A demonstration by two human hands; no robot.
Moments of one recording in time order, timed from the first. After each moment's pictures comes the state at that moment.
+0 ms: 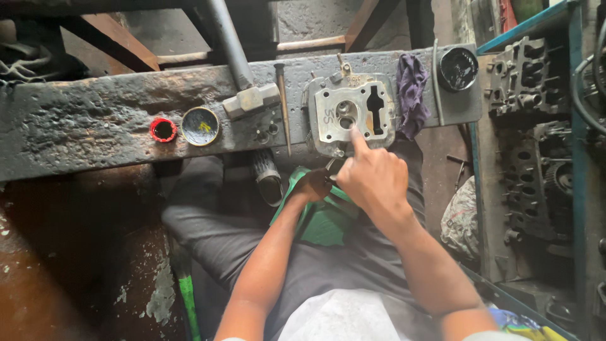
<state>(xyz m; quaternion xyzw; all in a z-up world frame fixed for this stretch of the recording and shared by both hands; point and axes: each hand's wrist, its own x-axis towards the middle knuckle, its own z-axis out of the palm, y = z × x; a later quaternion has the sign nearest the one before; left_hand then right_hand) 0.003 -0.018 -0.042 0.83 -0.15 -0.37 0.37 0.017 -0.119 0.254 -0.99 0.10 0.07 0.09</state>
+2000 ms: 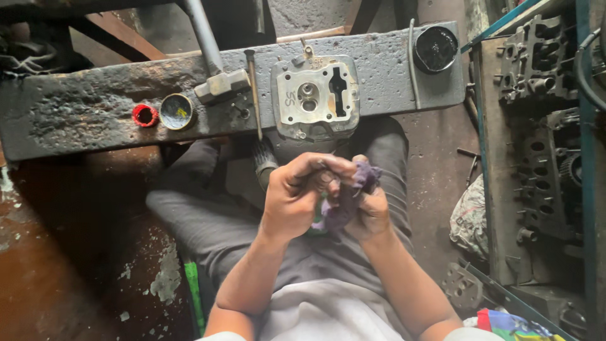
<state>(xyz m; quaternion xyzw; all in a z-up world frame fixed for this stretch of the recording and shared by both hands) -0.041 -0.022 0.272 0.48 -0.06 -0.18 0.86 -0.096 -0.181 0.186 -0.08 0.02 0.10 0.99</state>
